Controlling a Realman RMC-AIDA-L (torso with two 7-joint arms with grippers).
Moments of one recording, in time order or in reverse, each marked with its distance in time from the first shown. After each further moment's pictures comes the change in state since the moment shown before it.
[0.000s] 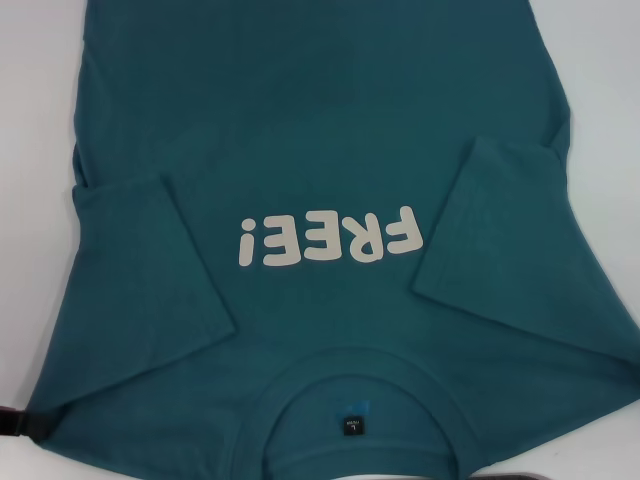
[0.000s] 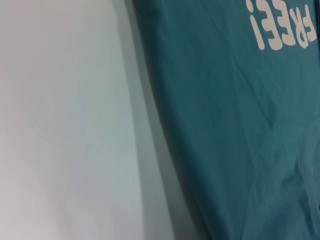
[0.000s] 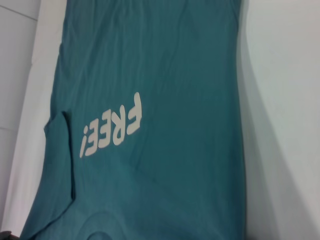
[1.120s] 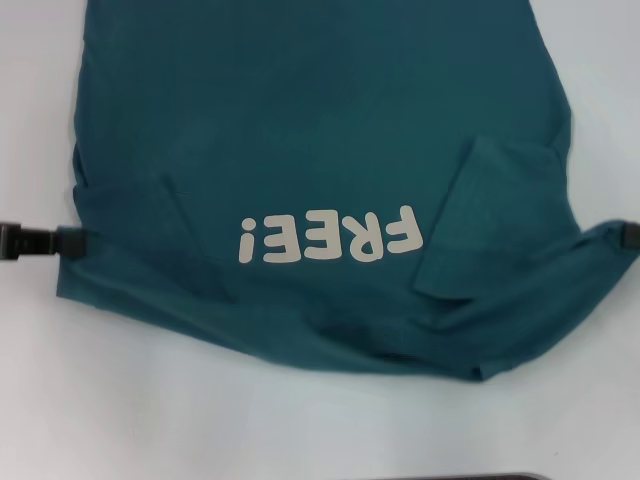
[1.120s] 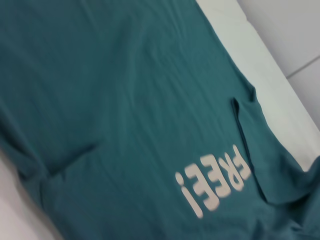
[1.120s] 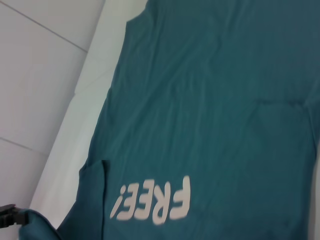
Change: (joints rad) left arm -0.173 0.017 -0.154 0.004 -0.155 -0.009 0.016; right arm 0.166 -0.028 0.000 0.004 0.105 -0.029 0.012
